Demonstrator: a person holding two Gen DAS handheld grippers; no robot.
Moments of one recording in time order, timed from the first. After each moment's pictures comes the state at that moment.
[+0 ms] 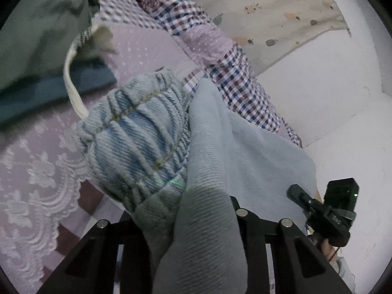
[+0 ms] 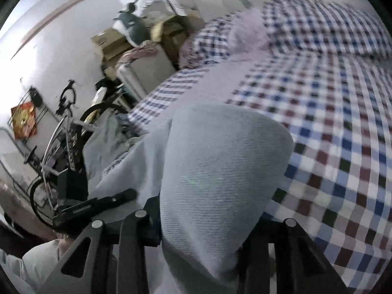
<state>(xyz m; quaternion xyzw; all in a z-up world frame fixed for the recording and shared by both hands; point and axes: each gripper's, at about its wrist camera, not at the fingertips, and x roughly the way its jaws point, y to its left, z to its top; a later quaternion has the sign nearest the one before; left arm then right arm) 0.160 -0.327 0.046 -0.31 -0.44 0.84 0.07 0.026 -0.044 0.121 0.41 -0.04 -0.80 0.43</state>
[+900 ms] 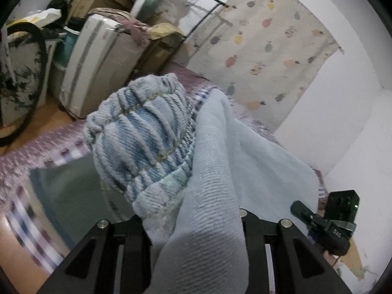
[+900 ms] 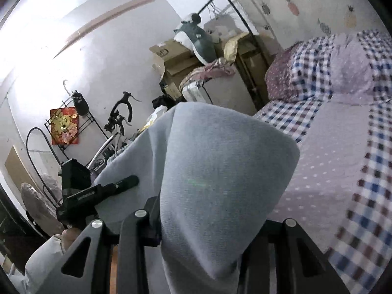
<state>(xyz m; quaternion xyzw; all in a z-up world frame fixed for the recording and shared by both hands) 0.234 -0.632 0.191 -0.23 -0.34 0.91 -0.04 0.077 -0.356 0.207 0.33 -0.09 -0.76 0.54</state>
